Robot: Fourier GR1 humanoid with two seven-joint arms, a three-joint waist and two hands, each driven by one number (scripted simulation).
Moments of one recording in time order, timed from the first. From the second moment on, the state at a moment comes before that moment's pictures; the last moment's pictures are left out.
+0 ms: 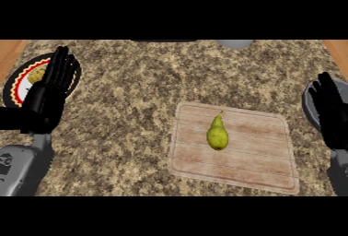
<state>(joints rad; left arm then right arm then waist) -0.30 0.40 -0.08 -1.49 0.29 0.14 -0.07 -0.16 -0.44 -0.01 -1.44 -0.31 -0.22 0.06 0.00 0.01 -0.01</state>
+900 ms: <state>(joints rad) -0.07 0.22 -0.27 -1.54 0.17 0.17 -0.14 -0.28 -0.56 0.05 -1.36 -0.34 0.23 0.07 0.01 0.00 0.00</state>
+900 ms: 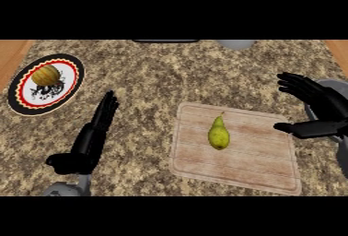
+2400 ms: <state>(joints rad) -0.05 0.15 -0.25 -1.54 0.11 0.14 -0.14 -0.68 -0.39 0.42 -1.08 0.16 0.65 0.31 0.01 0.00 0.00</state>
